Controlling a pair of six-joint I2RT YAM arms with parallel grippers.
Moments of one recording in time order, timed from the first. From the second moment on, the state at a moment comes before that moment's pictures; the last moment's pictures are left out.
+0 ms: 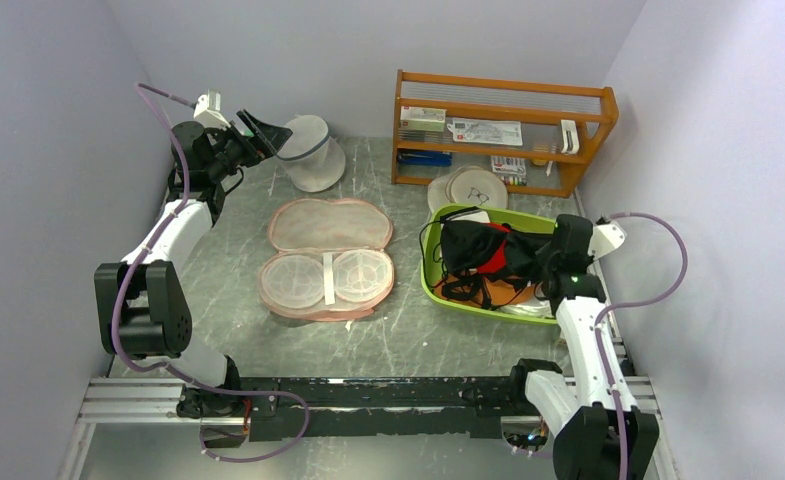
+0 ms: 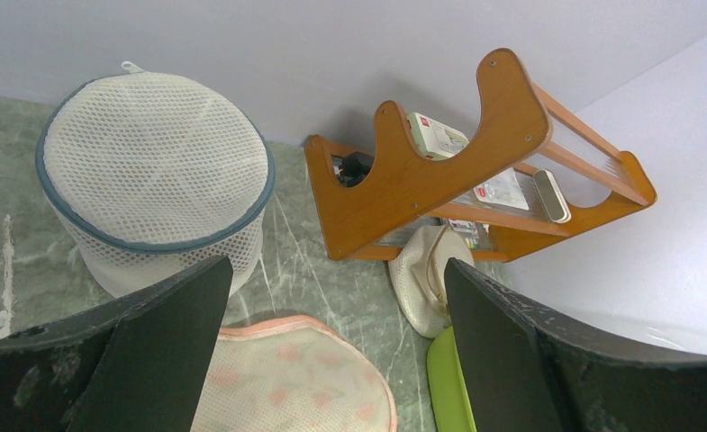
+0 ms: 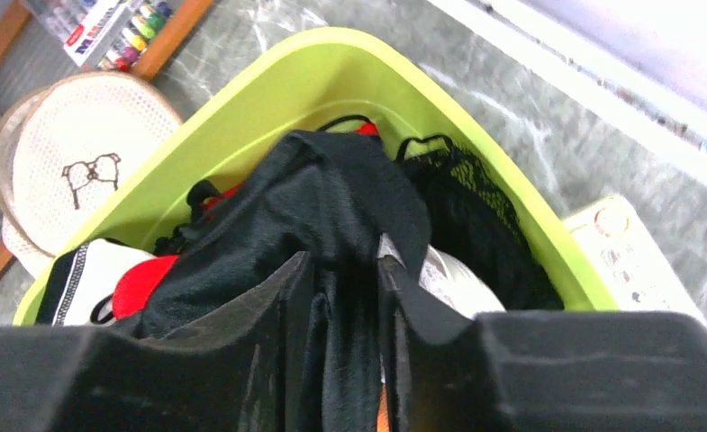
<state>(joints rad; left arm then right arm) 0.02 1.56 1.12 0.37 0.51 -0.65 -0.12 0.90 0.63 -0.40 0.43 0.67</state>
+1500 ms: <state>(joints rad) 0.03 1.61 1.13 0.34 0.53 -0.67 0.16 1.40 0.77 0.14 -0.36 0.57</state>
